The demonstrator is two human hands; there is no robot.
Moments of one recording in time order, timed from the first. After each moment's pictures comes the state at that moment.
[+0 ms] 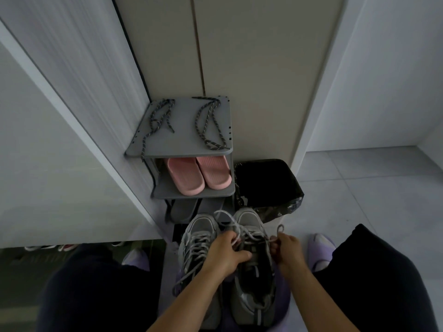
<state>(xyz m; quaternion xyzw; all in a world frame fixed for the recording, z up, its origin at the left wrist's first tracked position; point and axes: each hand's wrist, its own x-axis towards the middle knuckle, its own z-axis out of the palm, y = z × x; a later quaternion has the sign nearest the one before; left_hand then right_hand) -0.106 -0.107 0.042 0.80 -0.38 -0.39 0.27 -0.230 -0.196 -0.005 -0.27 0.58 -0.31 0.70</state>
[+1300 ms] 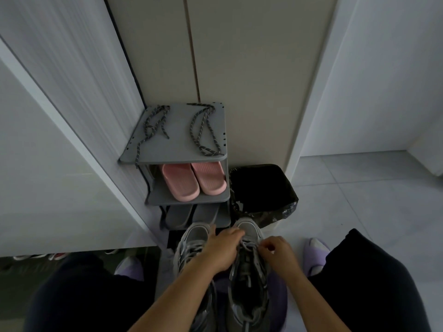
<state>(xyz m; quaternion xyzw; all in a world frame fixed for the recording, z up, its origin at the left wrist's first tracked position) -0.089 -0.138 0.035 0.74 -0.64 -0.24 0.02 -0.246 -0.197 -0.002 -0.74 0.53 -0.13 0.39</state>
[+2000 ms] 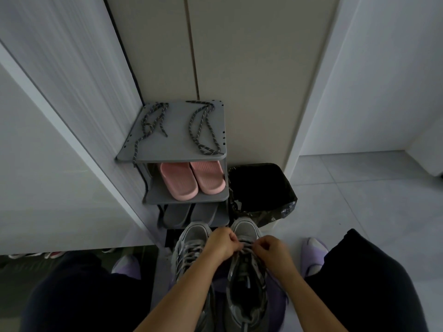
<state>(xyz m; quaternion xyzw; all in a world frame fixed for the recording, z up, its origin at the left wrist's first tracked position) -0.095 -0.148 0.040 0.79 -0.41 -0.40 0.19 -0.234 -0.193 -0.004 -0.66 0.54 -0.16 0.50</state>
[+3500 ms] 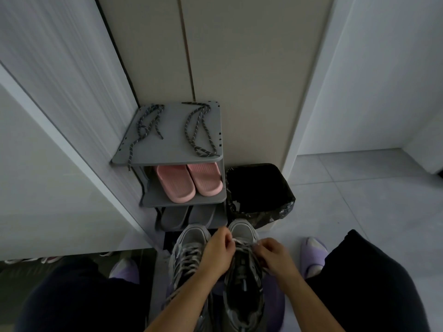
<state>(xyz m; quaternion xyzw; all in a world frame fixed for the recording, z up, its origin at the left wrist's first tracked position) -0.100 -0.130 0.022 0.79 -0.45 -0.30 0.30 -0.237 -0.191 -0.007 -0.51 0.55 -0.21 0.63</state>
